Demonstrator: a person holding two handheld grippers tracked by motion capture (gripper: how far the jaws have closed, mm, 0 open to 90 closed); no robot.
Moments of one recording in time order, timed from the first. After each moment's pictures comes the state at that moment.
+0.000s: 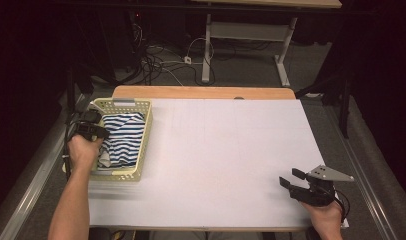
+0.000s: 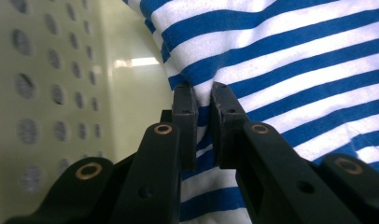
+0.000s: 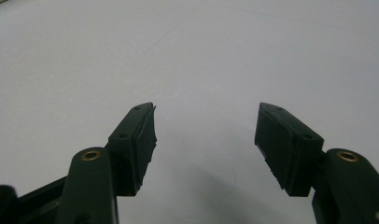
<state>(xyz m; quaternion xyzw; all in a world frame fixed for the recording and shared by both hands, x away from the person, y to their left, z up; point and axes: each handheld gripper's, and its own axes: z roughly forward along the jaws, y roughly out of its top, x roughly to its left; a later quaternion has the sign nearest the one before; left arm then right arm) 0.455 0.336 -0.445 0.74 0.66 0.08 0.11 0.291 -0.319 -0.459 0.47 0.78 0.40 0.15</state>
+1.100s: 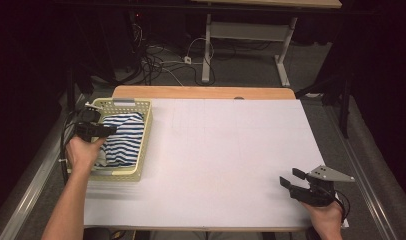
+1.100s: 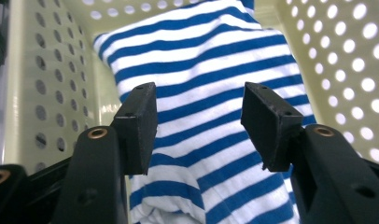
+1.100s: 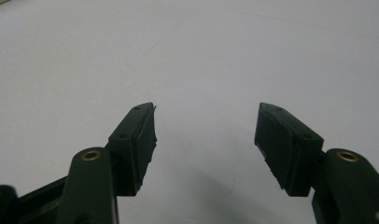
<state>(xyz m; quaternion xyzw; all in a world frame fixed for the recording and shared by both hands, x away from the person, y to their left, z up) 0.430 0.319 -0.416 0.75 0.63 0.12 0.20 0.290 -0.319 -0.458 0.47 0.78 0.40 0.16</state>
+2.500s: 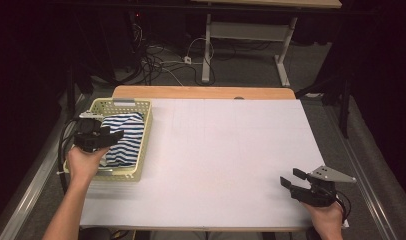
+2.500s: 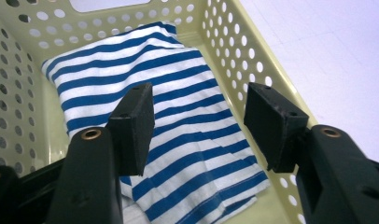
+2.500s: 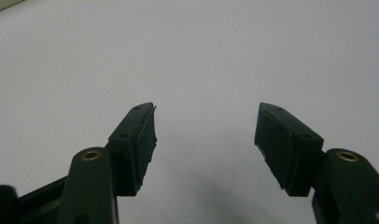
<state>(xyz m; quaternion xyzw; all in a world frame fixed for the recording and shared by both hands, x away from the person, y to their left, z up) 0.384 0.298 -0.392 0.75 0.57 0.13 0.30 0.289 -0.321 -0.457 0.47 0.77 0.40 0.16</state>
